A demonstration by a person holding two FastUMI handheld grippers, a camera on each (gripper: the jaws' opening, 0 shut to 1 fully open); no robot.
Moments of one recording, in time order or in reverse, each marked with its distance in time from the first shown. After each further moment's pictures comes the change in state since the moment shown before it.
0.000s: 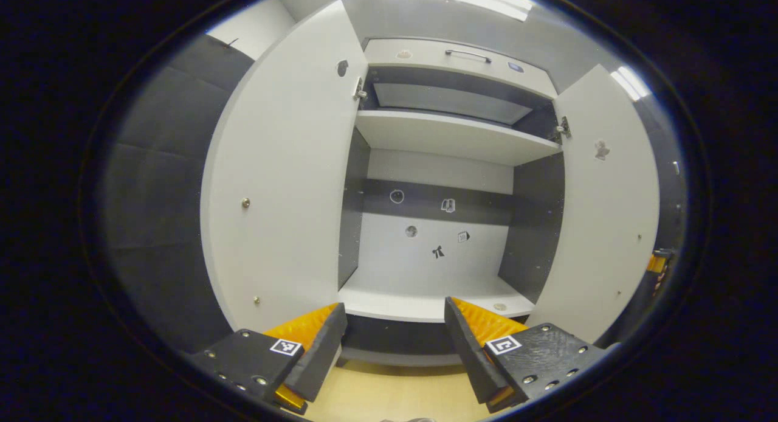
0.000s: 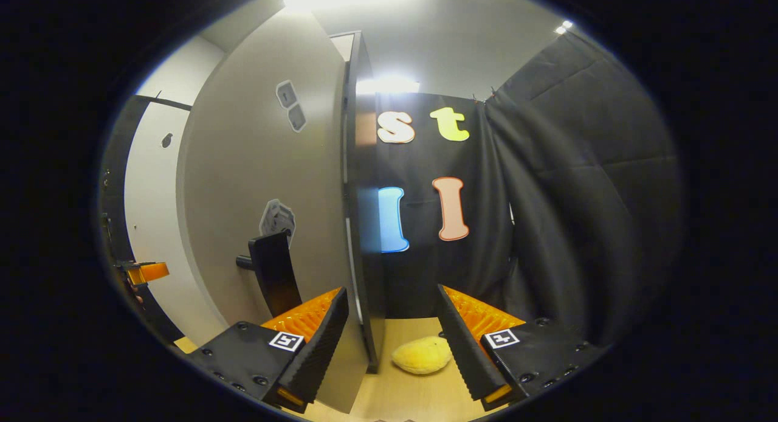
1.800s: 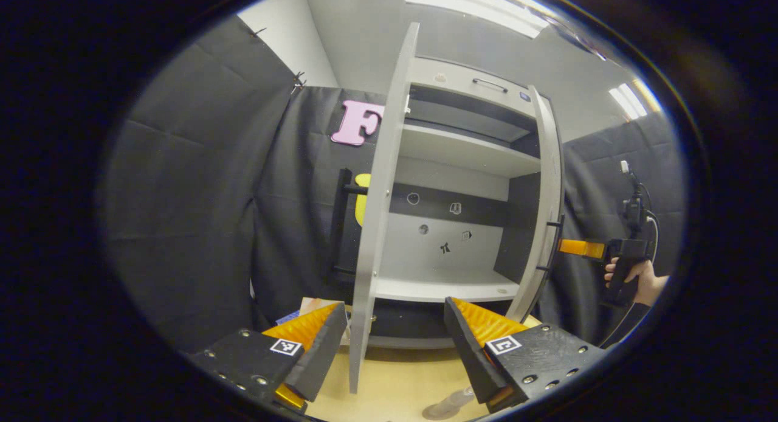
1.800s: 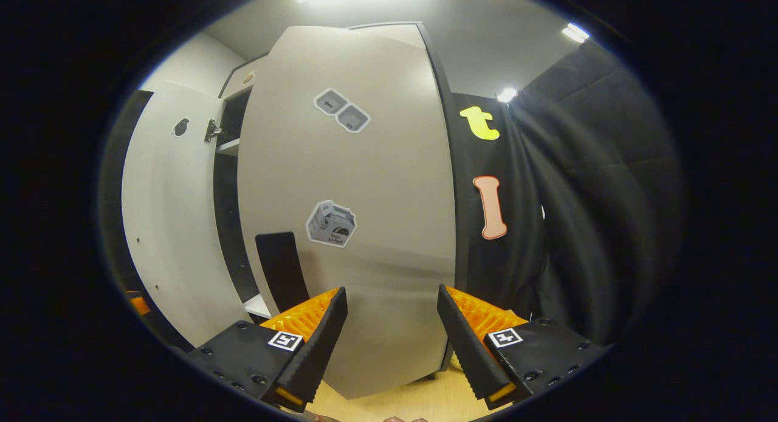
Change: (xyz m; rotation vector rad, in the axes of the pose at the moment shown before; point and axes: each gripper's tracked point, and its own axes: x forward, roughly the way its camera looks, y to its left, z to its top) left arm -0.093 0.127 -0.007 -0.046 -0.037 -0.084; right arm 0.040 0.152 -0.002 -0.007 -0.012 -0.031
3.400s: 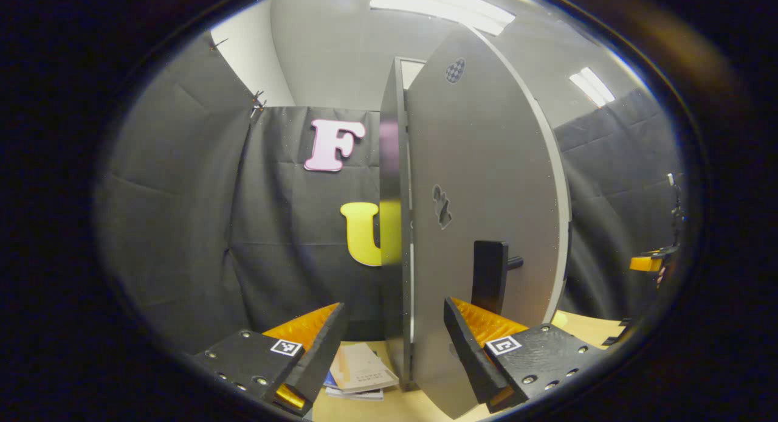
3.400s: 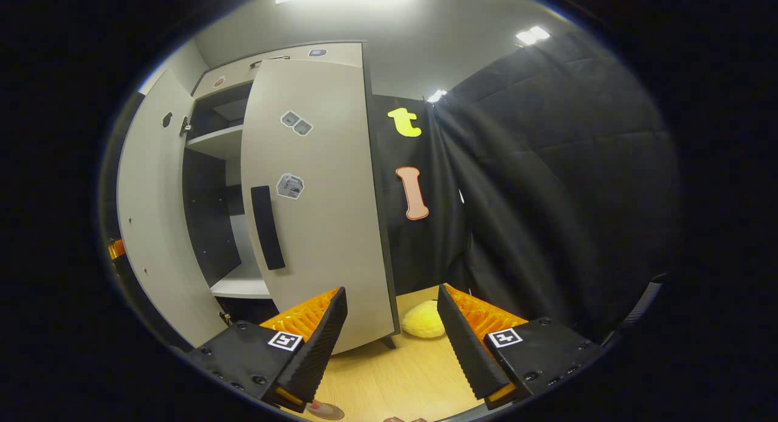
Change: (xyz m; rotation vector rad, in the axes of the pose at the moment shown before) left arm 0.133 0.087 0.082 0.153 -0.069 -0.184; right arm -0.119 -0.031 -0.051 0.077 0.024 -0.331
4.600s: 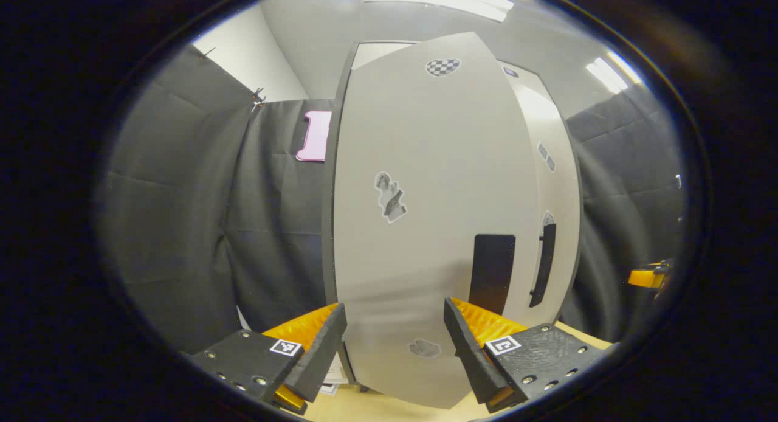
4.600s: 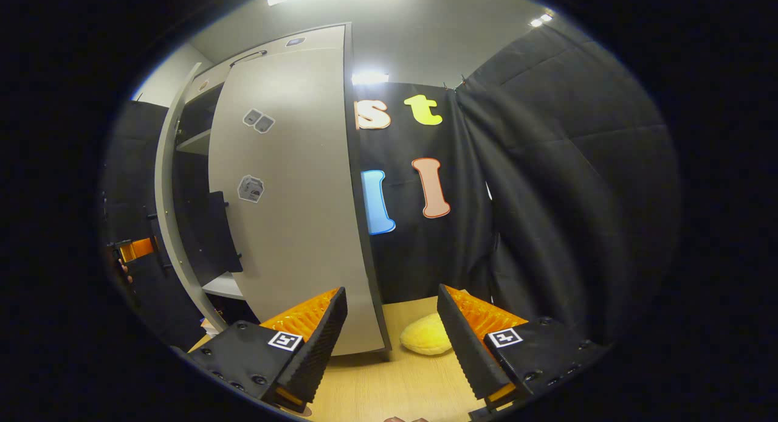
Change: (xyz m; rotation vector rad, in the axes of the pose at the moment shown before) left arm 0.066 -0.139 -0.018 -0.003 0.054 0.207; right arm 0.102 -0.075 0.008 -0.009 0.033 0.190
